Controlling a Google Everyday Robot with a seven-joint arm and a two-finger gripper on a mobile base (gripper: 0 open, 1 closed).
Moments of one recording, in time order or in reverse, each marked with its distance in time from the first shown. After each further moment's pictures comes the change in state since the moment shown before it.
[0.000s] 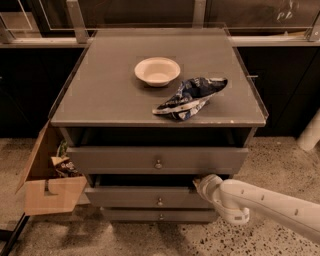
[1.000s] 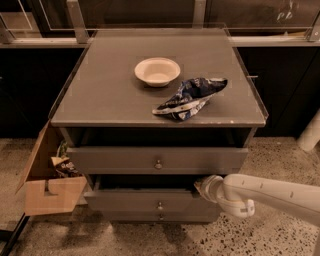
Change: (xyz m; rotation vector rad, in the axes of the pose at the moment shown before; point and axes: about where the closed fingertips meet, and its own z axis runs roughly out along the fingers) arm 0.027 0.005 0.001 -0.104 0.099 -0.026
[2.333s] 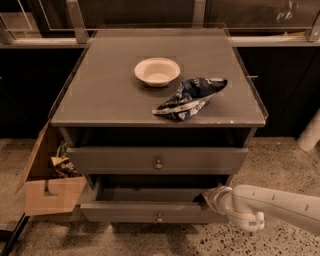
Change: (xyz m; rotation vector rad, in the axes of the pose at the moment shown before) arm 0.044 0.003 -0.028 0.027 0.070 0.153
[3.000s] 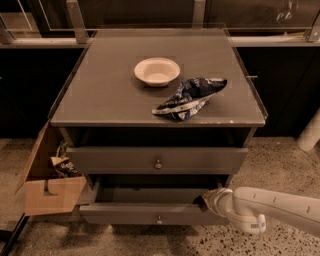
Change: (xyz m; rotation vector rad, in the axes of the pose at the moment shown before) arm 0.005 0.014 -0.002 -0.039 -0.002 -0.021
